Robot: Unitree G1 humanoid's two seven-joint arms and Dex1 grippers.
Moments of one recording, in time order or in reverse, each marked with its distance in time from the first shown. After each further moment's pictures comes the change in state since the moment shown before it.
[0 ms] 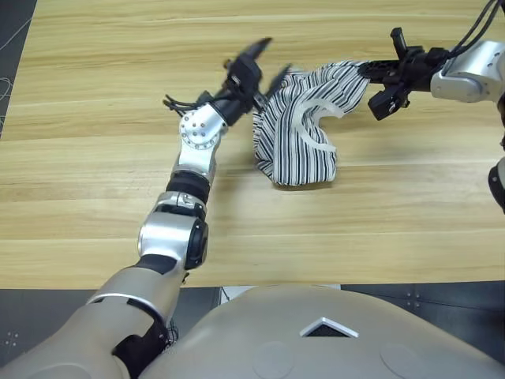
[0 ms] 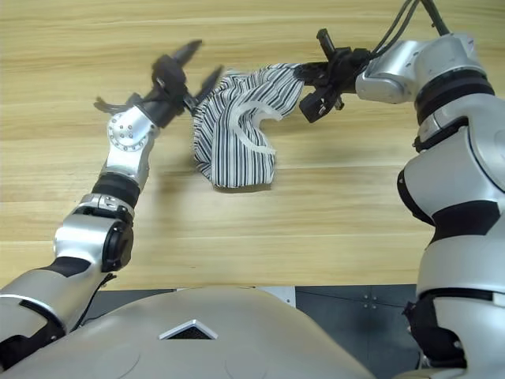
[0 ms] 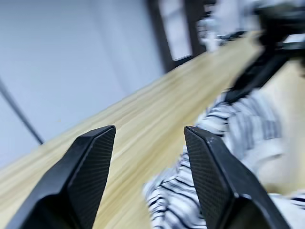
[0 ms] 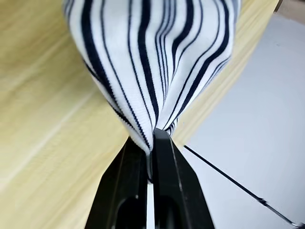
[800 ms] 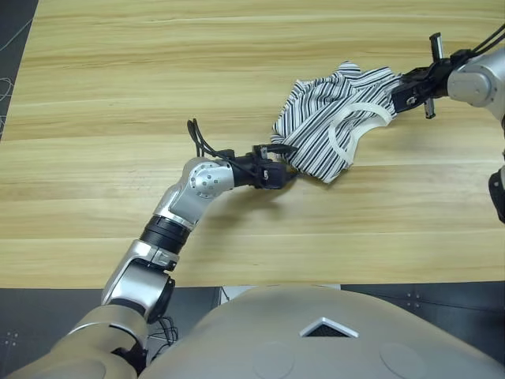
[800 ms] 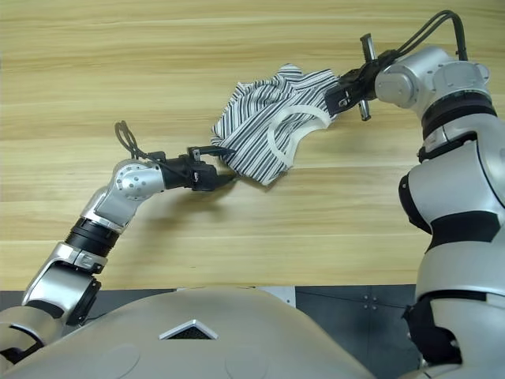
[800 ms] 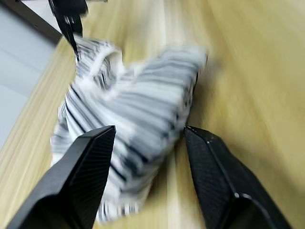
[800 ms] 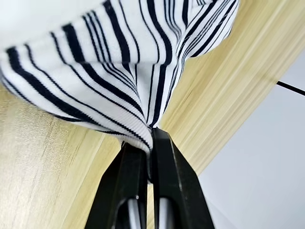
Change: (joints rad) left arm 0.280 0.258 -0.306 -0.492 0.308 0.240 -0.045; right arm 0.066 -0.024 -0.158 0.053 0.188 0.244 0.428
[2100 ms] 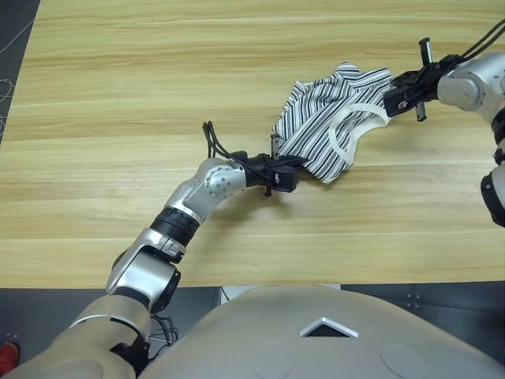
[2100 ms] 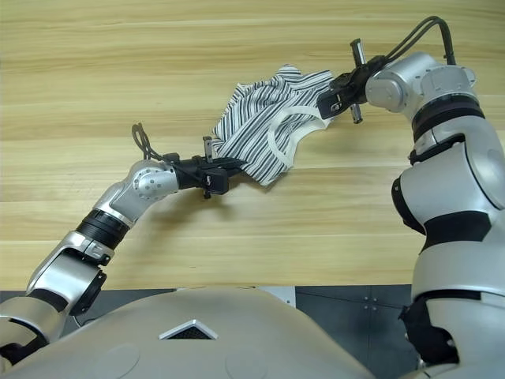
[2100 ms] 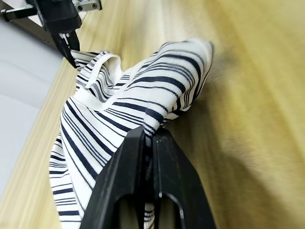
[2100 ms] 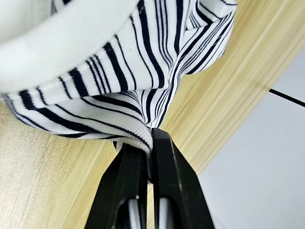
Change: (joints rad) left arm -0.036 -0.017 -0.099 0.067 -0.048 -0.114 0.079; right arm 0.006 0.027 0.025 0.000 0.000 -0.006 -0.038
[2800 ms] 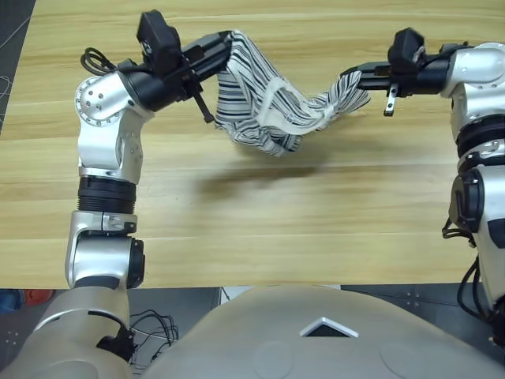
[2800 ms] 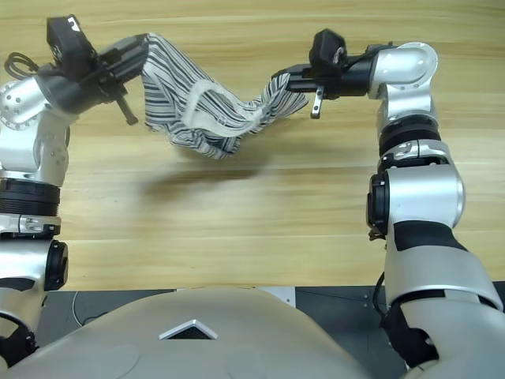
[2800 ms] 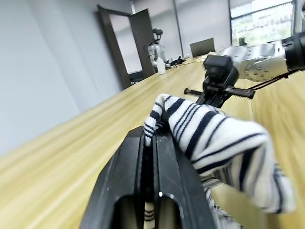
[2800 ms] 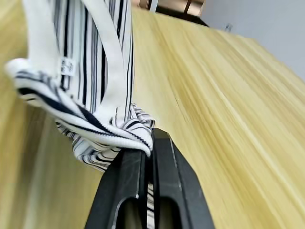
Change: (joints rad) left arm -0.152 0.168 0.456 -0.073 -0.875 0.433 -0.493; right arm 0.133 0.165 -0.738 -0.111 1.021 0.216 1.168
